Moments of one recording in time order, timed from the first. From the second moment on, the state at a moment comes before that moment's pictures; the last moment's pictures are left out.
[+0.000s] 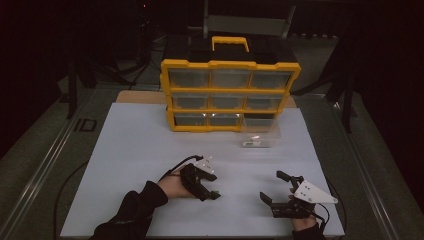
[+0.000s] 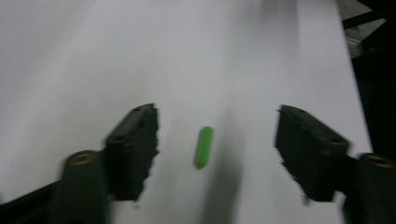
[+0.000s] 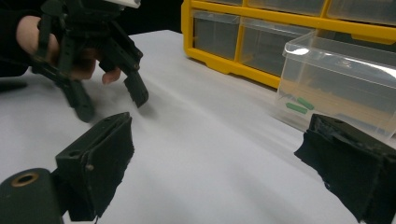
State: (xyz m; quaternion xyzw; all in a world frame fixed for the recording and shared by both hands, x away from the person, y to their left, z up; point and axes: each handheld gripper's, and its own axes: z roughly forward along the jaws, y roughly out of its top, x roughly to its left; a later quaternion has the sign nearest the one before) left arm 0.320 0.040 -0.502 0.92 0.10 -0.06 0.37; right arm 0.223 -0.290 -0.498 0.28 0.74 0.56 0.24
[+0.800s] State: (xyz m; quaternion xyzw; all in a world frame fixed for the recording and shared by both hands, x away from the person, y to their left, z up) left arm 0.324 0.027 -0.511 0.94 0.09 -0.05 0.32; right arm 0.223 -0.290 -0.498 0.28 0.74 0.56 0.24
